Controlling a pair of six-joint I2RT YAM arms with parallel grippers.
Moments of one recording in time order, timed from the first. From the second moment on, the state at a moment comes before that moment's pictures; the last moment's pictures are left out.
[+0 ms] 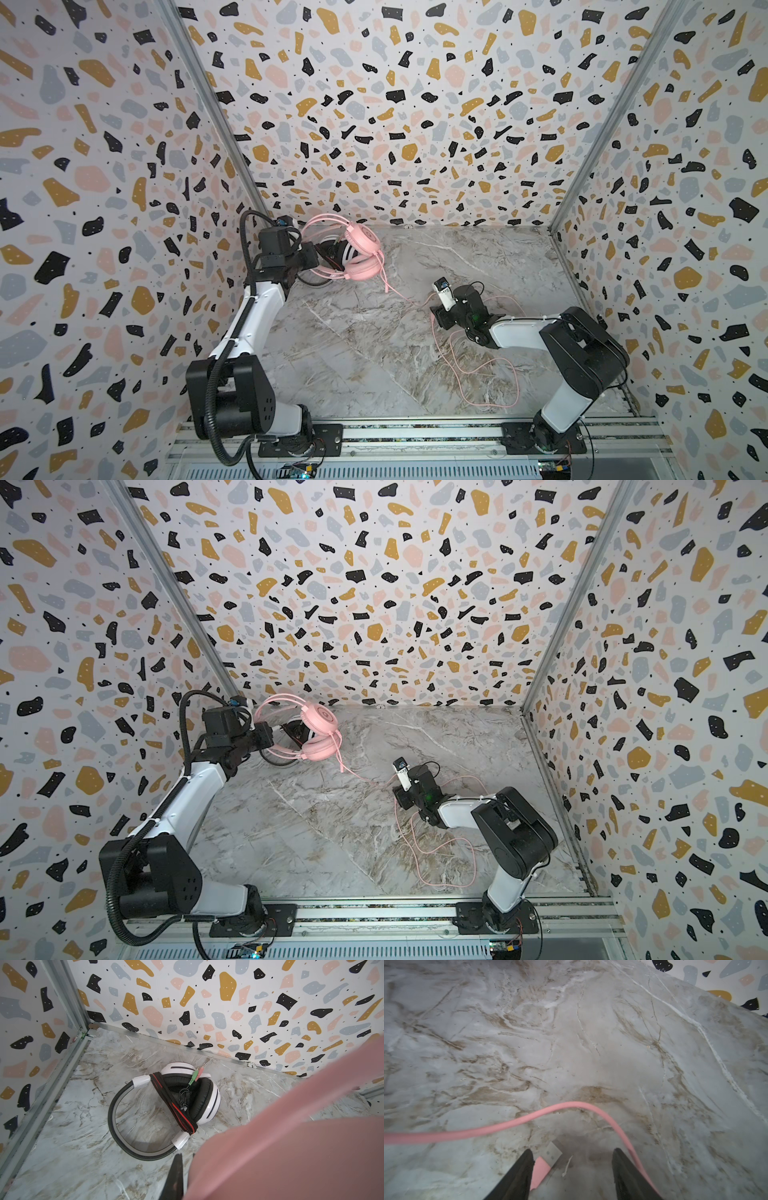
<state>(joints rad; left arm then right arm) 0.09 1.42 1.15 -0.28 0.21 -0.23 0.62 1.72 0.74 0.36 0.06 -0.09</state>
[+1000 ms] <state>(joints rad) 0.10 1.47 1.15 -0.29 0.25 -0.24 0.57 1.60 0.78 0.21 -0.02 -0.04</state>
